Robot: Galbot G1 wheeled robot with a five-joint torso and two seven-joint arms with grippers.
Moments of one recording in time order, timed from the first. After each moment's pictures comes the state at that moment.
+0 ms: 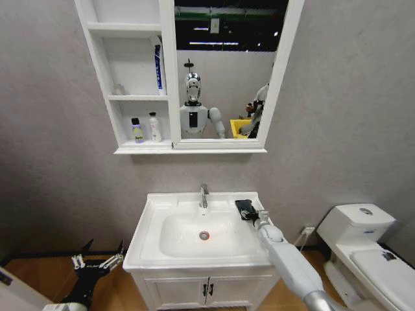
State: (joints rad) left arm 1.77 -1.35 -0.87 -2.31 -0.24 0.06 0.03; right arm -0.55 1.17 0.21 0.98 0.49 -0.16 0.01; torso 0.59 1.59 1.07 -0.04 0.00
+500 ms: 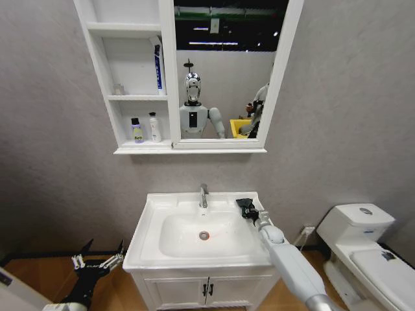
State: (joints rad) left arm 1.77 -1.35 -0.87 -2.31 -0.24 0.06 0.03; right arm -0.60 1.16 0.24 1.10 0.41 -0.11 -0.01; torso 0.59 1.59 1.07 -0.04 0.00
